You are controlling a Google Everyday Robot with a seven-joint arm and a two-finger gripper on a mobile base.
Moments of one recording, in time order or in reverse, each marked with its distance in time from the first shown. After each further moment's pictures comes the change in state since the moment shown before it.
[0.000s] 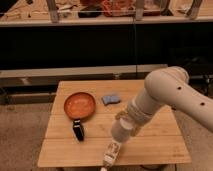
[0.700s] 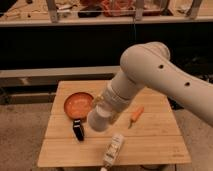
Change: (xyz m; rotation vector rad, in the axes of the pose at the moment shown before) arm -0.058 -0.073 -0.045 0.059 -0.001 -0.090
